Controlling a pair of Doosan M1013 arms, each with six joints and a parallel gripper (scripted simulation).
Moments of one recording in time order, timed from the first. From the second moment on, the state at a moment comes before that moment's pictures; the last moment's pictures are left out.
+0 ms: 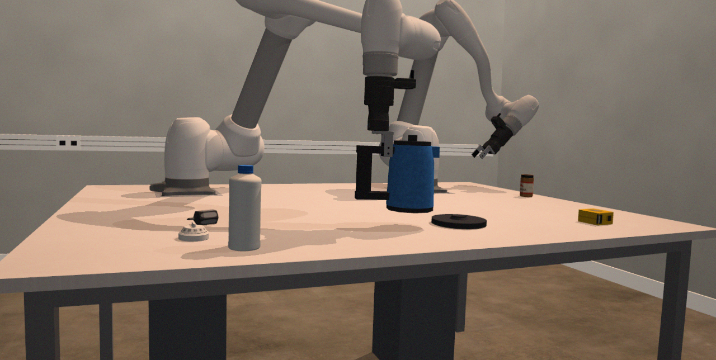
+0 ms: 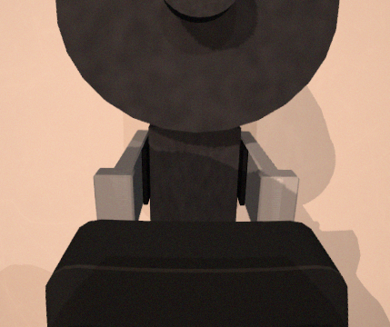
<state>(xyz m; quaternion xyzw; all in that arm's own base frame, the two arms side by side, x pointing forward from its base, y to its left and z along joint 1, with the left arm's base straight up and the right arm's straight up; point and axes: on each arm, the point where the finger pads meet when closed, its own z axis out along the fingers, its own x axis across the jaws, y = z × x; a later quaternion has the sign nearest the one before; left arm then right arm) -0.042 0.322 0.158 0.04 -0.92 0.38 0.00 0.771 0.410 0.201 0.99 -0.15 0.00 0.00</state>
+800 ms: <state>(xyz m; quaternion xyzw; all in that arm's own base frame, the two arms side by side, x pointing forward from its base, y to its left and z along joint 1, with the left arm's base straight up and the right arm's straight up) -0.042 0.322 0.158 0.04 -0.92 0.38 0.00 0.773 0.494 0.201 0.99 -0.15 0.00 0.00</state>
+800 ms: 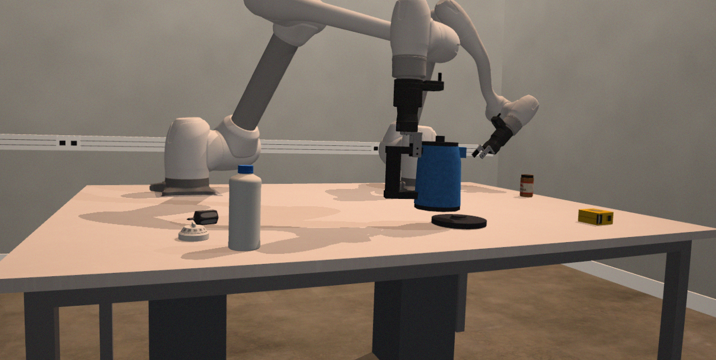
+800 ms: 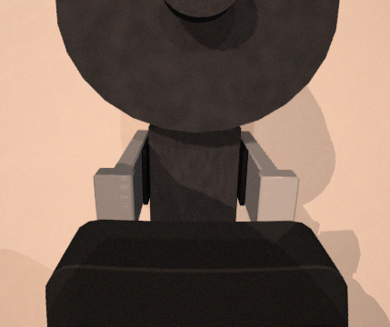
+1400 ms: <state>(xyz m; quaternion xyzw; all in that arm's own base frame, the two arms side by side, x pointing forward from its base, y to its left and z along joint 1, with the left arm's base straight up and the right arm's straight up) -0.042 0.322 0.158 0.04 -0.92 0.38 0.00 0.774 0.538 0.201 0.99 -0.15 0.00 0.00</state>
